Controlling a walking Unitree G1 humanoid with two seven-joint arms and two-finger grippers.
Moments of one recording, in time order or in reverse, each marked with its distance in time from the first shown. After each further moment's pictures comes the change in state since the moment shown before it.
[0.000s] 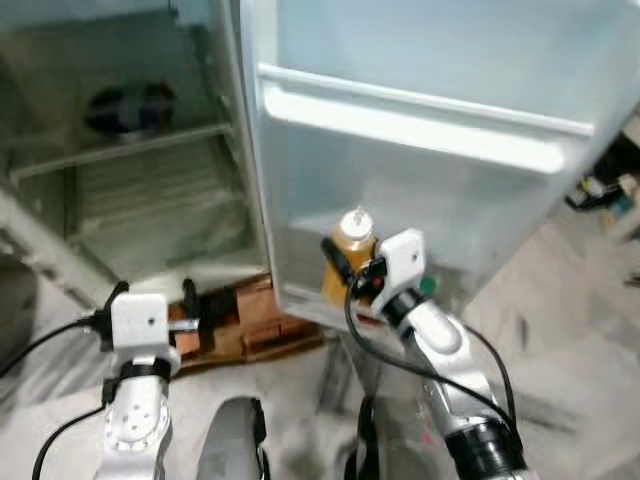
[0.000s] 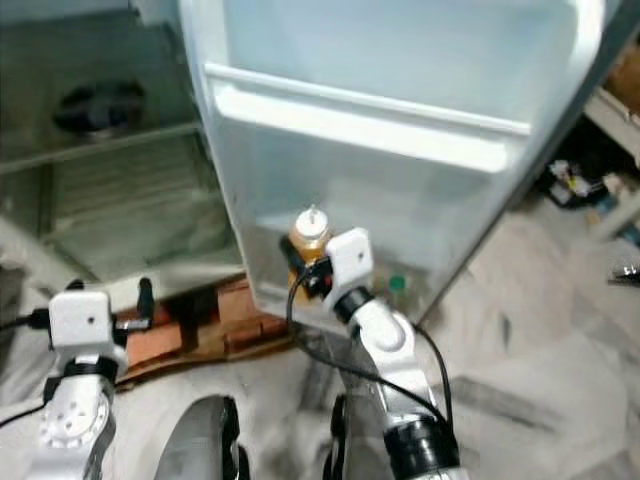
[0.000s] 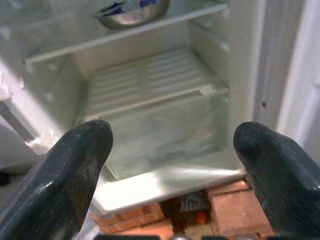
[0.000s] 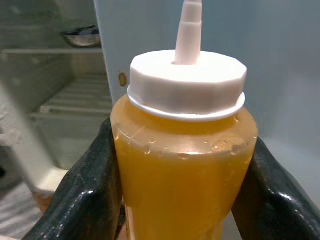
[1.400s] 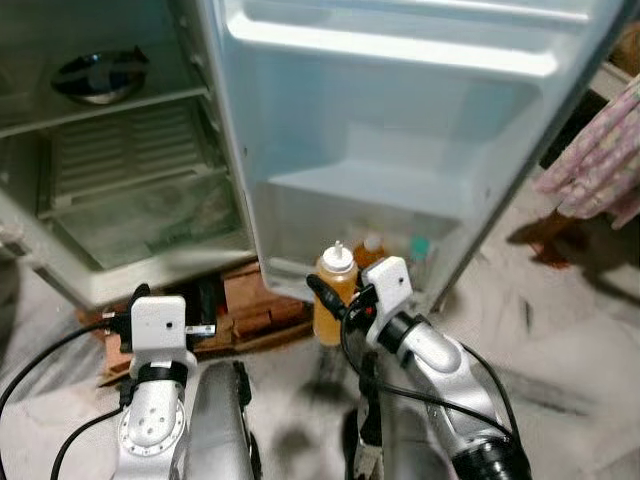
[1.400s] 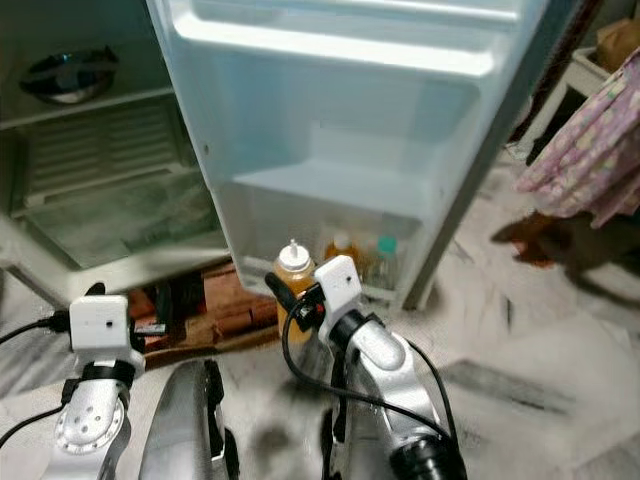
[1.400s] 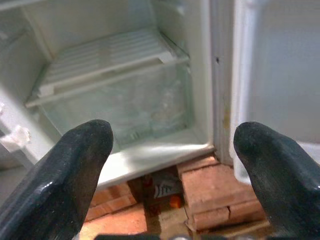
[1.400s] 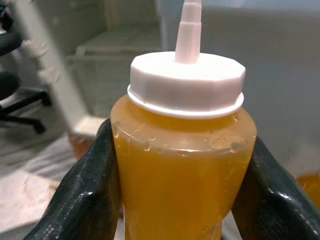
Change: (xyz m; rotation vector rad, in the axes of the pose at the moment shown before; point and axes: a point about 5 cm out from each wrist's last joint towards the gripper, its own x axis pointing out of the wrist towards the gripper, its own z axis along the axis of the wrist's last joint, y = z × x) left arm -0.005 -0.011 -0.003 -0.004 0.017 -0.044; right arm -0.013 0.024 -0.024 0.058 0.115 0.178
